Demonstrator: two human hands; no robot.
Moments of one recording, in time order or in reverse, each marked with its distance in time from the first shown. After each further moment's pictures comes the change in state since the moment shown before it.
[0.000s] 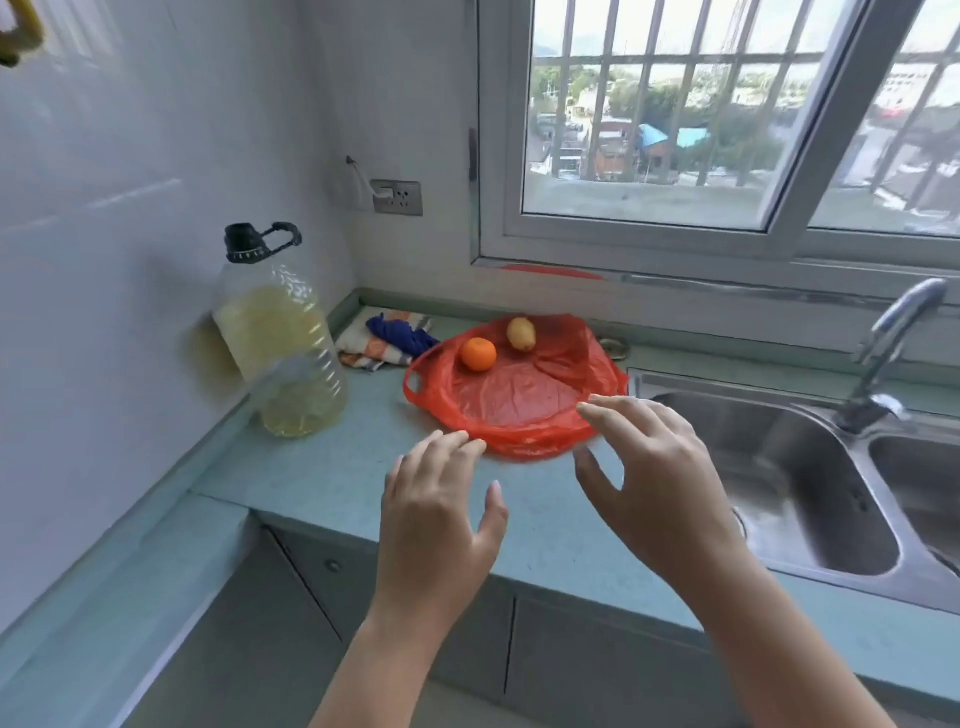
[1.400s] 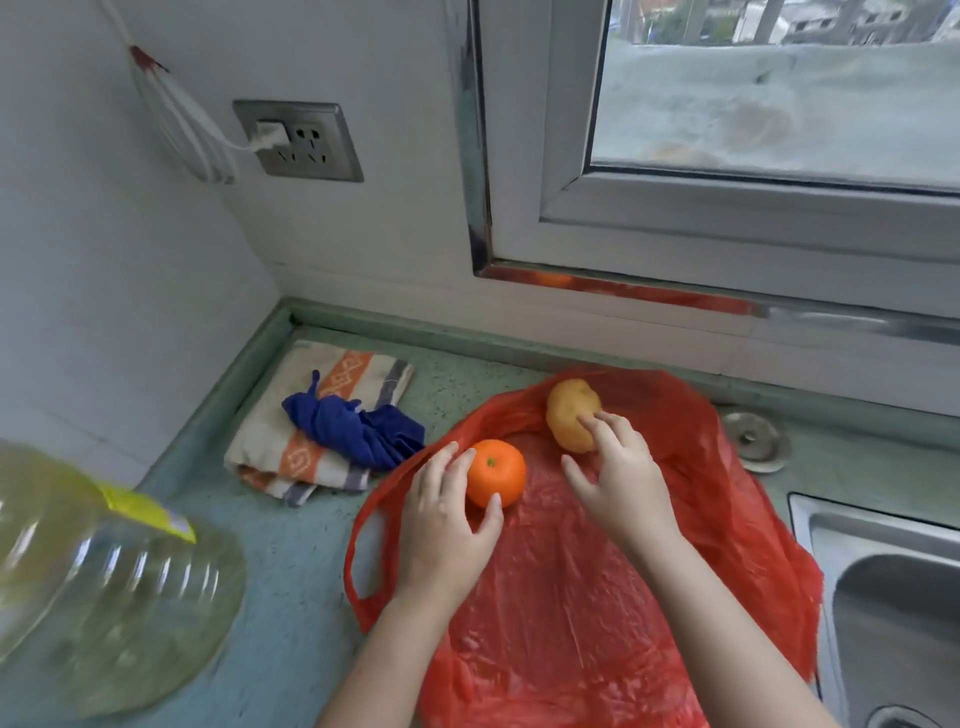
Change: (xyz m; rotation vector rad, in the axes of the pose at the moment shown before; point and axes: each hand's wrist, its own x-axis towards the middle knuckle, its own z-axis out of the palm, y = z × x) left_hand 0.277 -0.208 0.328 -0.048 -0.378 -0.349; right_hand 0.222 0.222 0.418 0.181 -0.405 0.406
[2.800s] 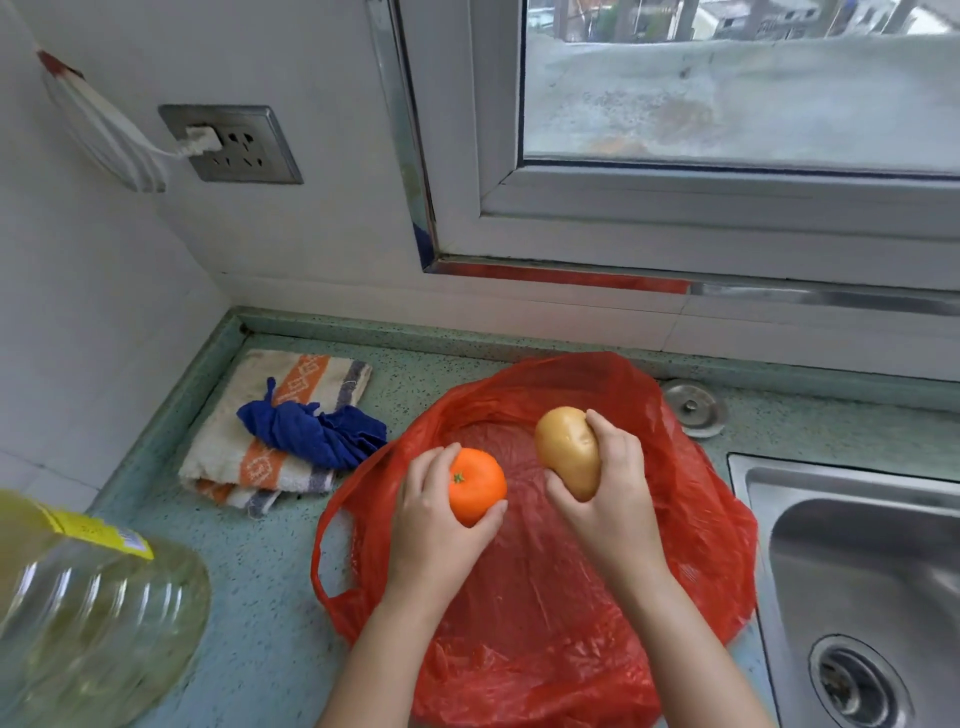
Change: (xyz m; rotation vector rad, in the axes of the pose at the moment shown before) left_hand -0.011 0.027 -0.001 -0.164 -0.019 0.007; right_hand -0.050 -0.016 -0.033 0.332 0.142 0.176
